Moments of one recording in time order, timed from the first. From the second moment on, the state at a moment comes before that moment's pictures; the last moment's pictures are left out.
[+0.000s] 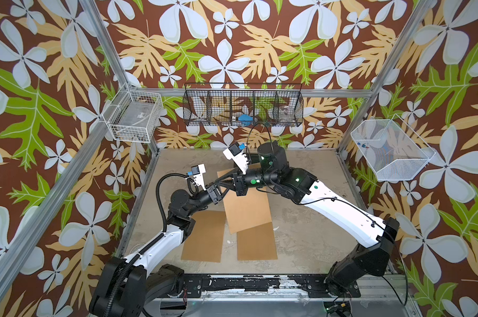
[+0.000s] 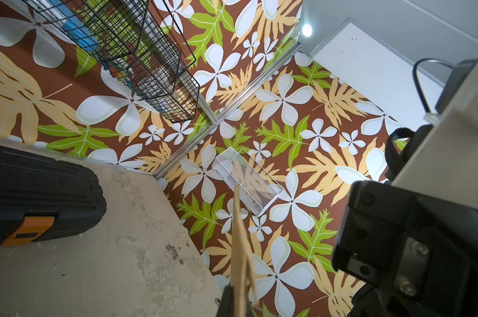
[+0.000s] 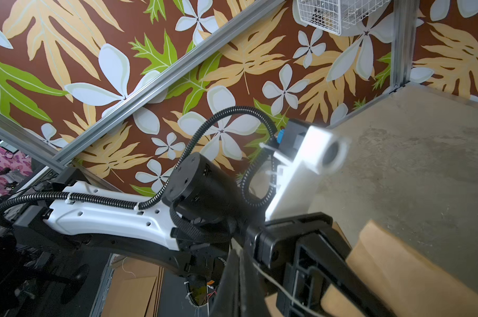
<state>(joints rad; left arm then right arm) -0.32 1.14 0.53 0.88 0.68 -1.03 0.86 1.59 1.67 -0.39 -0.58 0.32</state>
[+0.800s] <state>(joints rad) -0.30 1.15 0.66 0.81 0.63 -1.01 0.74 1.18 1.12 -0.38 -0.42 0.39</state>
